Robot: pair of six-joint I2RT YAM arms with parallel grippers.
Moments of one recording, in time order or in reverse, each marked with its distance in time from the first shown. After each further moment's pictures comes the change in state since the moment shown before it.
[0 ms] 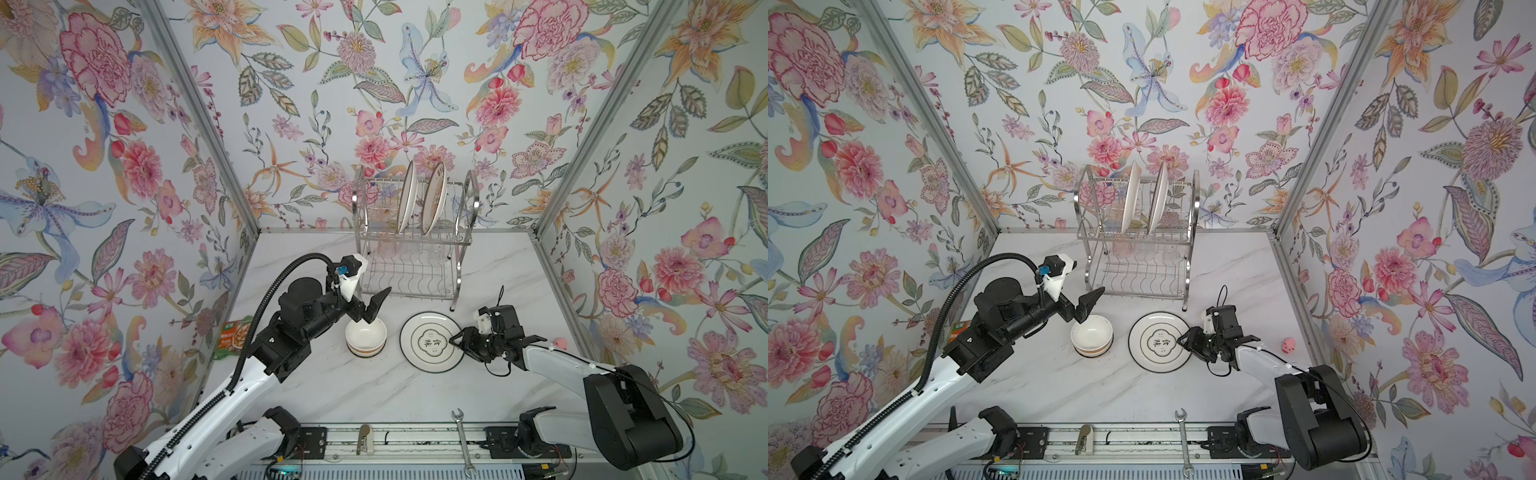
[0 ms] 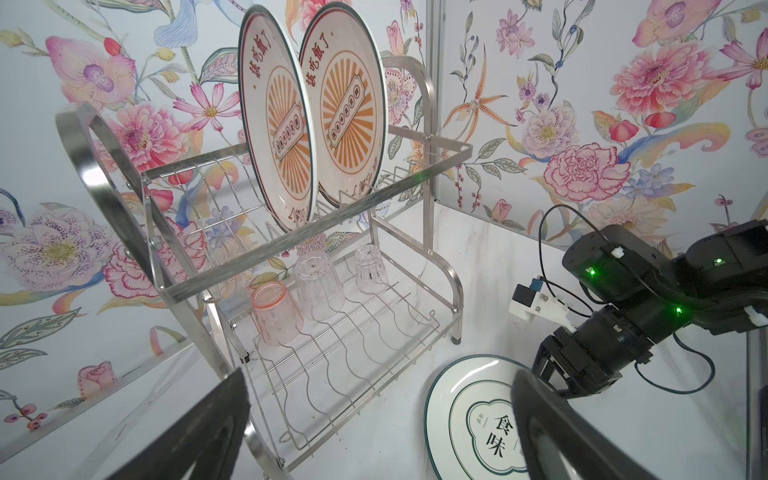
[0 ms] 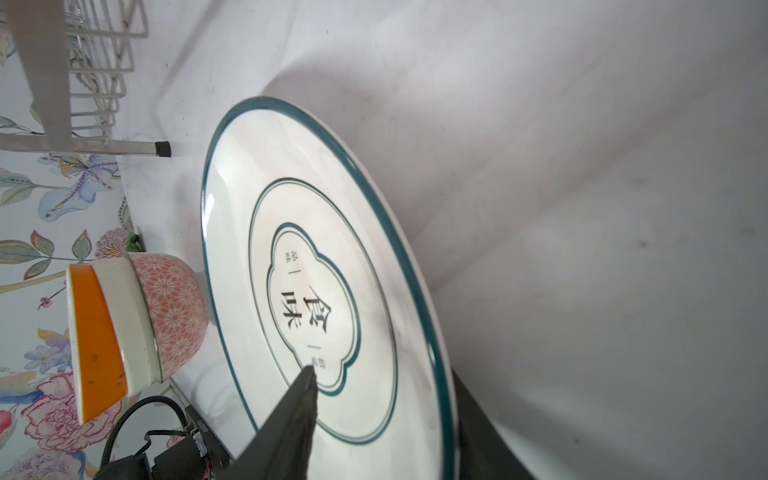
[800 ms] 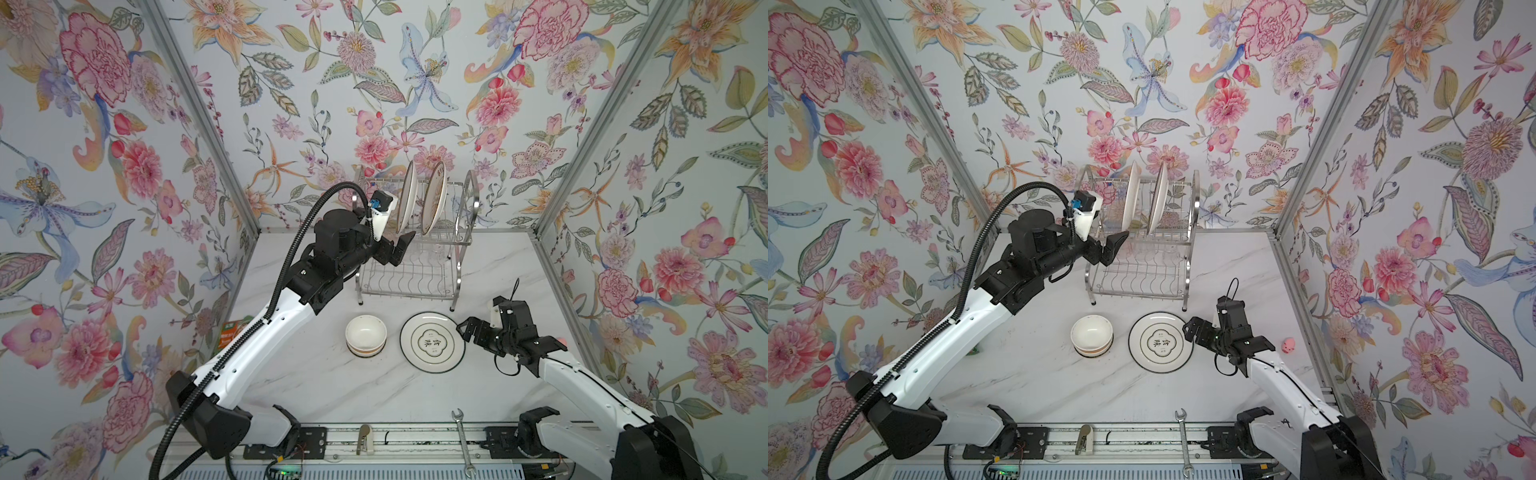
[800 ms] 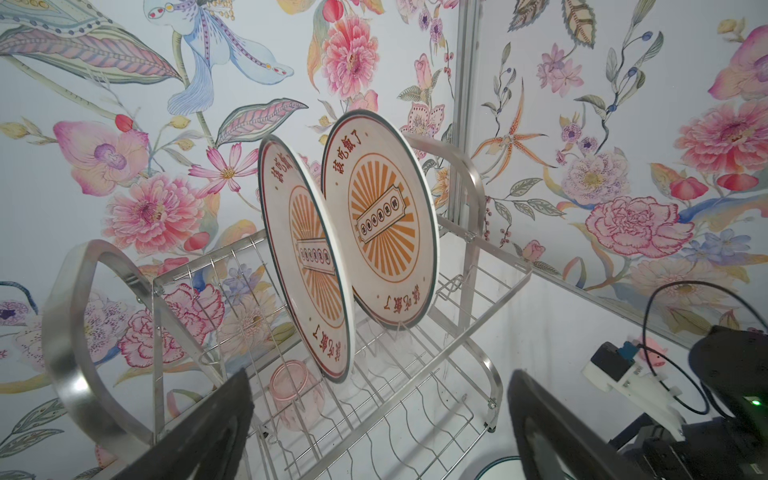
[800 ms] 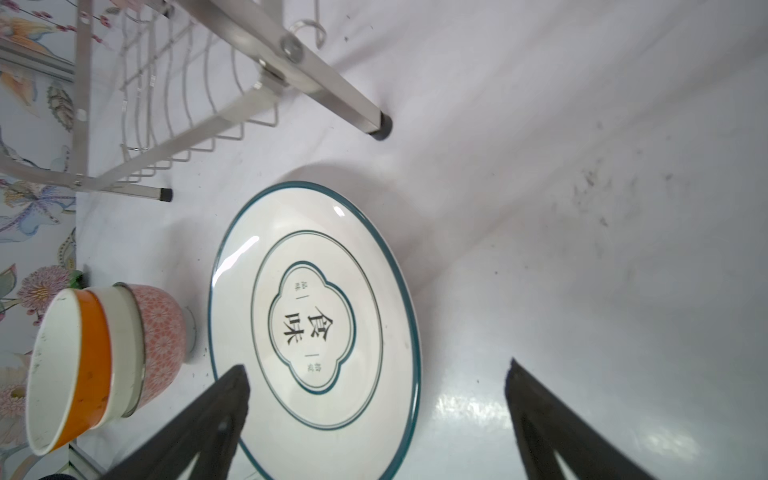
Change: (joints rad) left arm 0.000 0.481 0.621 -0.165 -0.057 0.009; right arm 0.019 -0.297 0.078 -0.230 0.252 -0.126
